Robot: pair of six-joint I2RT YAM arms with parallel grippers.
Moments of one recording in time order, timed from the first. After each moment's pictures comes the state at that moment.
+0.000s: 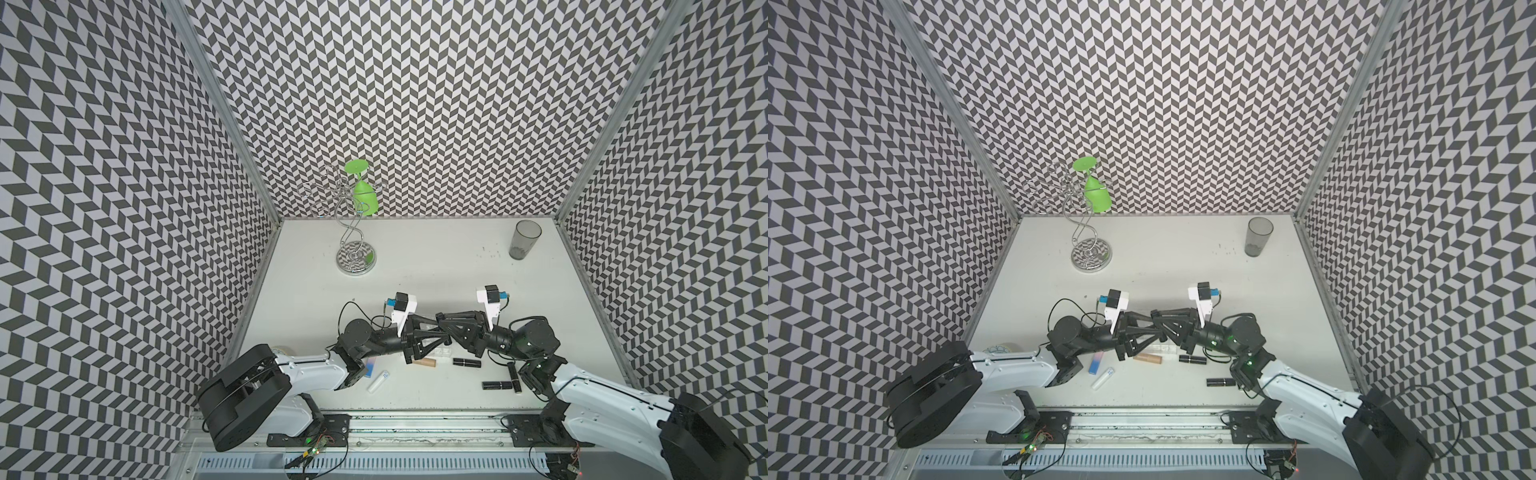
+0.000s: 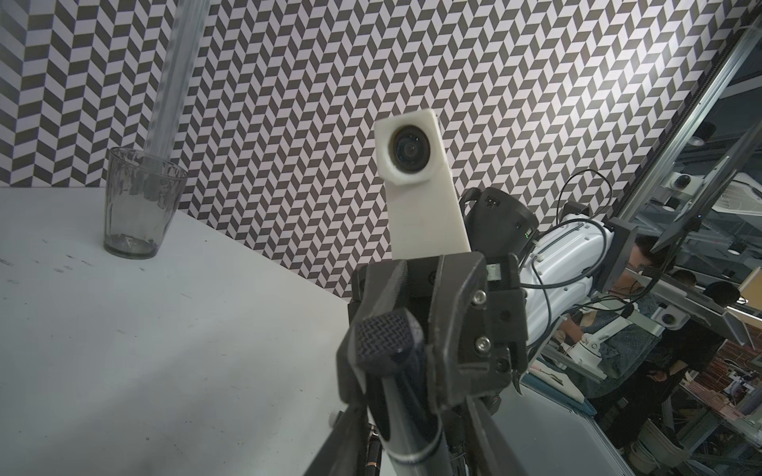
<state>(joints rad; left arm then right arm) -0.87 1.34 0.35 1.22 0.59 -0.59 0.73 0.99 0.27 0.92 -0.56 0.74</state>
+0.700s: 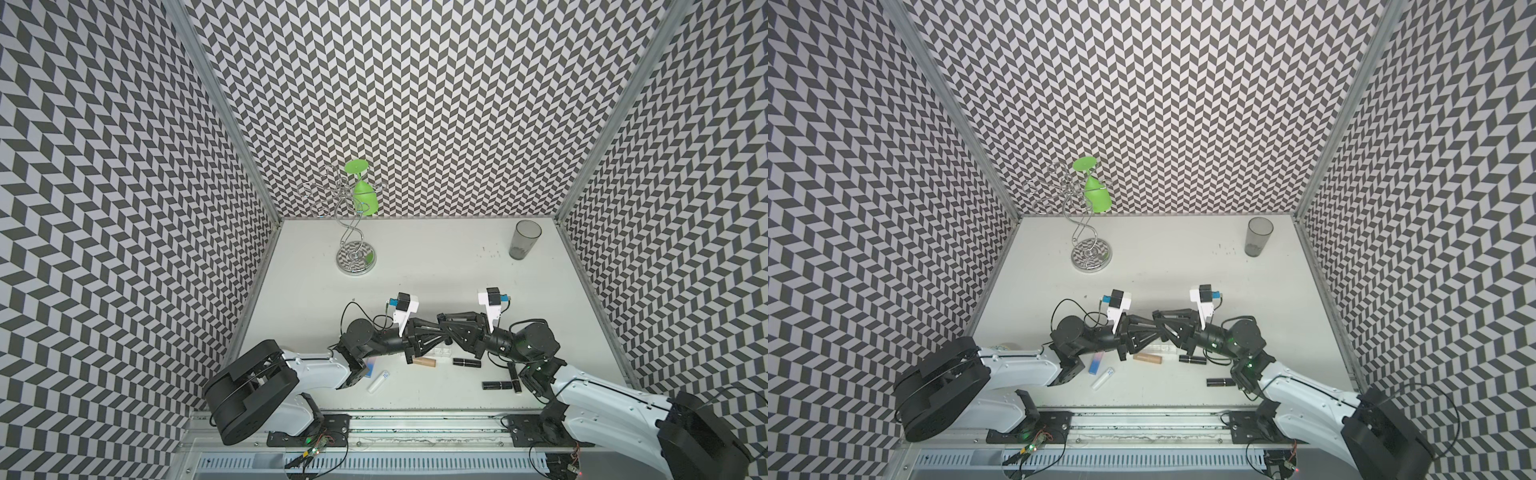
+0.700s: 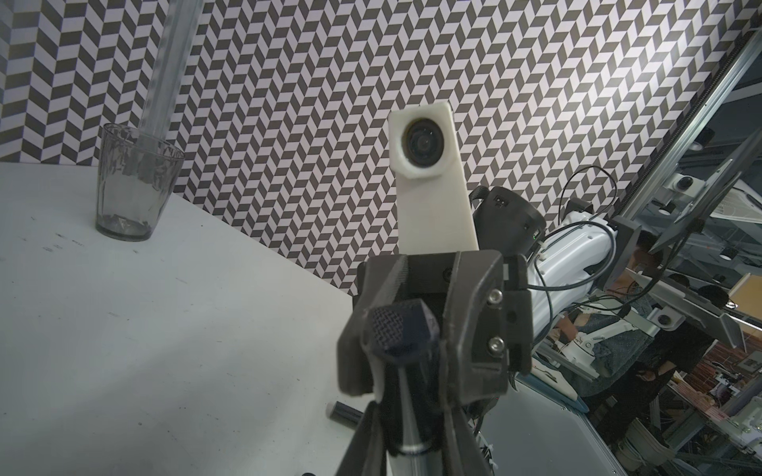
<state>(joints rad) -0.87 1.39 0.35 1.25 0.60 -0.62 0.73 0.99 0.24 0.94 -0.52 0.72</state>
